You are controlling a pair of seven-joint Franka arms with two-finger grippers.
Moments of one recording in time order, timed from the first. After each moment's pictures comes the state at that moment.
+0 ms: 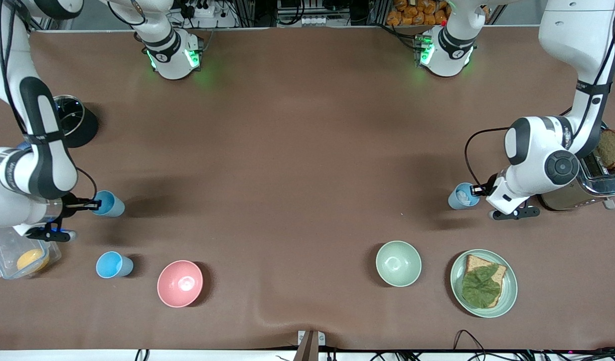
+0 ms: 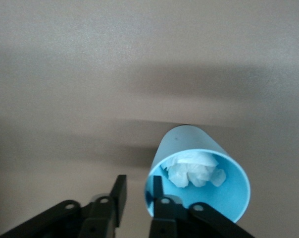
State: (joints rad) left arm -0.01 0.40 0.00 -2.02 0.03 2.27 -0.12; right arm -0.26 0.60 0.04 -1.60 -0.05 1.90 -0.09
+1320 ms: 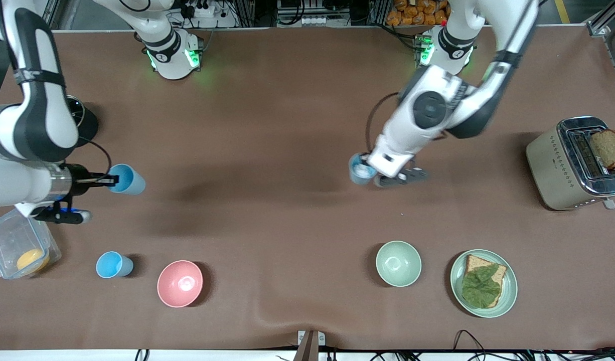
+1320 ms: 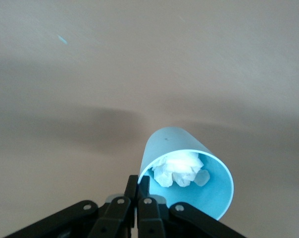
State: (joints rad) left arm -0.22 0.35 -0.45 -1.84 -0.02 2.13 -0.84; right arm -0.09 0.38 0.10 -1.56 0.06 1.57 0.13
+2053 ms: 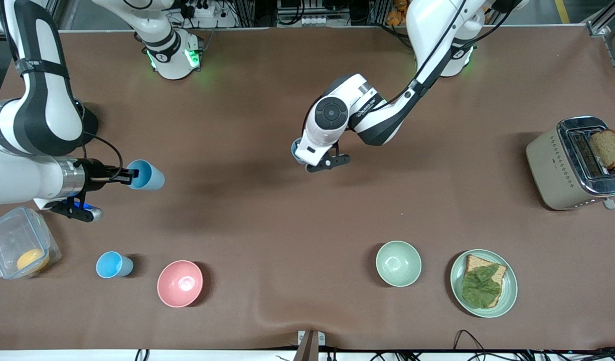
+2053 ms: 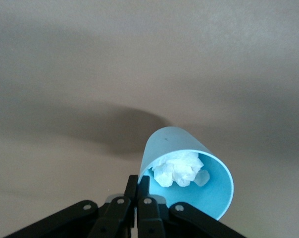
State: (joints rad) left arm -0.45 0.61 -0.44 -1.66 -0.01 2.13 -1.08; right arm -0.08 0.37 0.09 -1.57 0.19 1.54 0.25
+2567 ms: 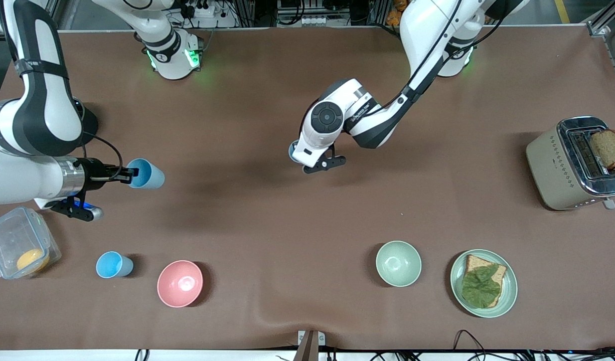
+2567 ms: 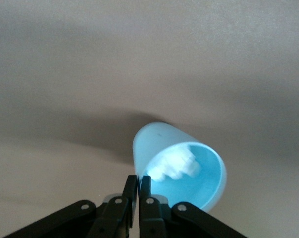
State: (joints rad) left arm -0.47 0.65 -0.43 -1.65 0.00 2.17 -1.09; right arm -0.08 0.37 0.09 -1.57 0.20 1.53 0.25
